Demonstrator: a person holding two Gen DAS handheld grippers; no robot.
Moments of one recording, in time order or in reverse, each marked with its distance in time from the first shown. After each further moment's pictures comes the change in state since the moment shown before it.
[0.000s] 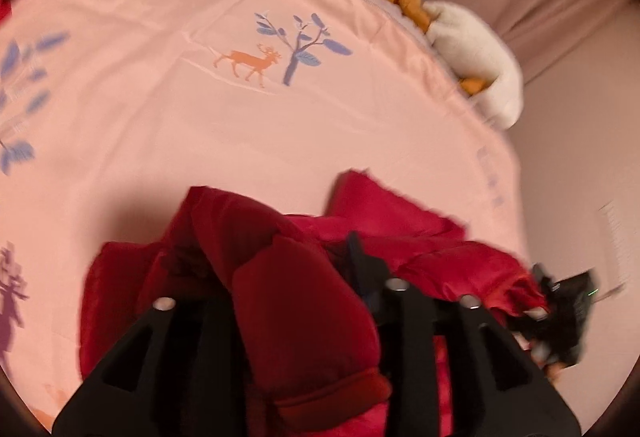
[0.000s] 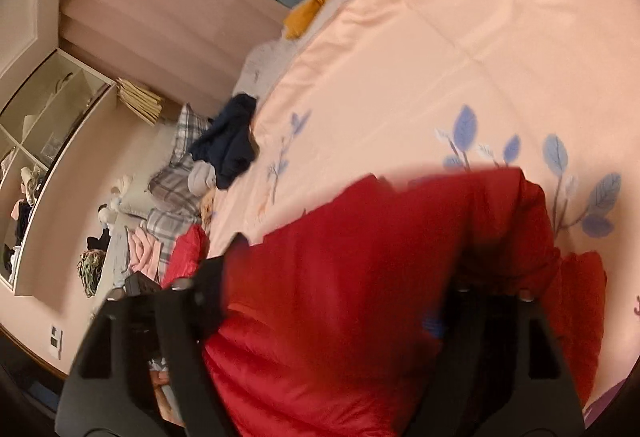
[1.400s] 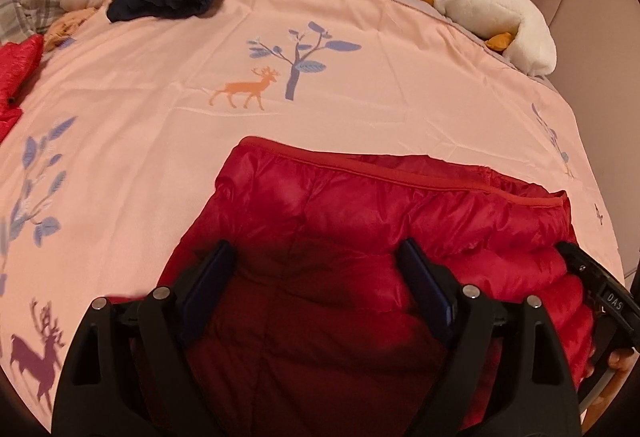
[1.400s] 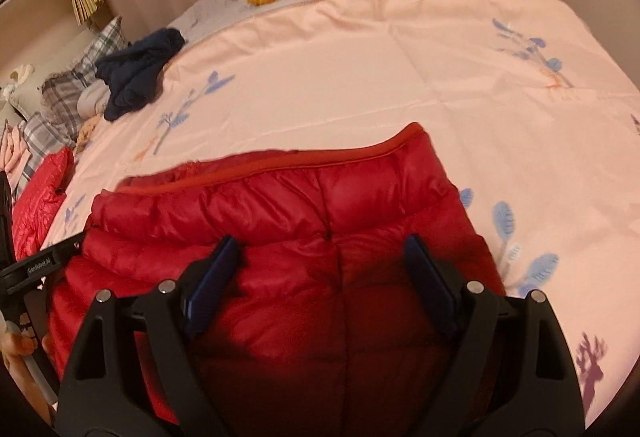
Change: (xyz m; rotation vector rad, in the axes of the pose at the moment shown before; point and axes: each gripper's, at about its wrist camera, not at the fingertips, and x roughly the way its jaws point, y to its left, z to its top) left arm 0.029 -0.041 -0.012 0.303 -0.076 0.340; right arm 0.042 0.025 -0.030 -0.394 -0.006 -0.490
